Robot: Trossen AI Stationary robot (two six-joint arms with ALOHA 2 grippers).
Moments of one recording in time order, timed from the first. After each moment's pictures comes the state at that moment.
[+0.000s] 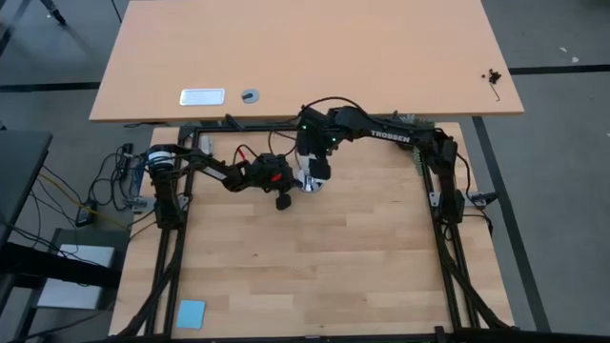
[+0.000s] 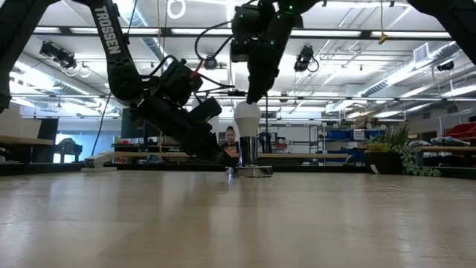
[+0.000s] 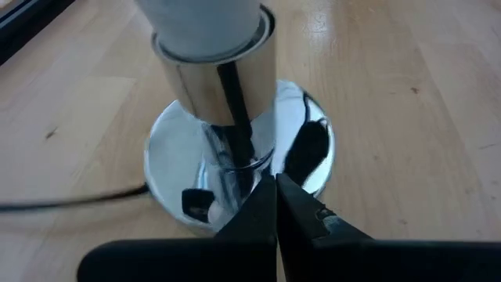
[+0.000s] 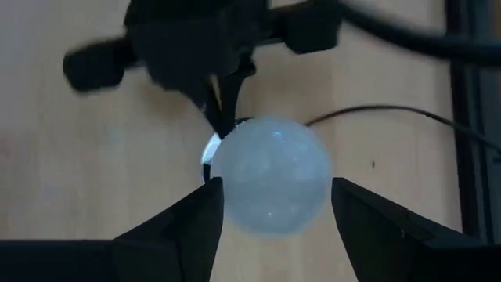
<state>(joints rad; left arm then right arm) 0.35 1.86 0.68 0.63 0.18 0.16 -0.36 2.01 1.90 -1.06 -0.09 -0.28</state>
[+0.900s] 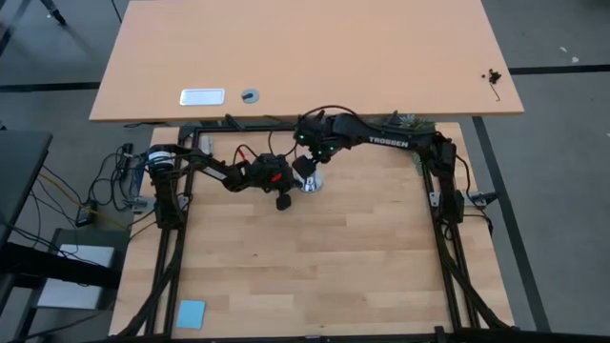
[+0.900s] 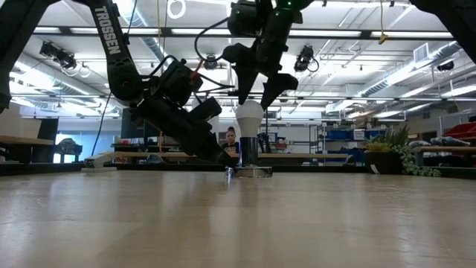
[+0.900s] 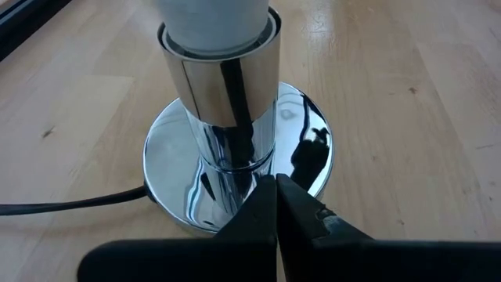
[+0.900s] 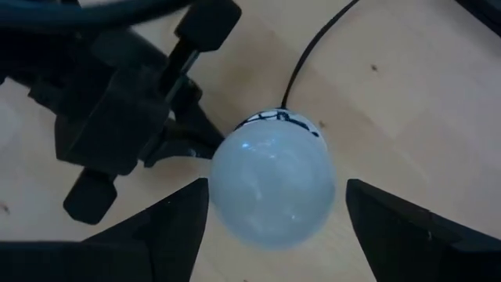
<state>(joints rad) 0.35 1.86 0.68 0.63 0.18 0.15 -0.30 2.01 1.89 -1.07 0.03 0.53</state>
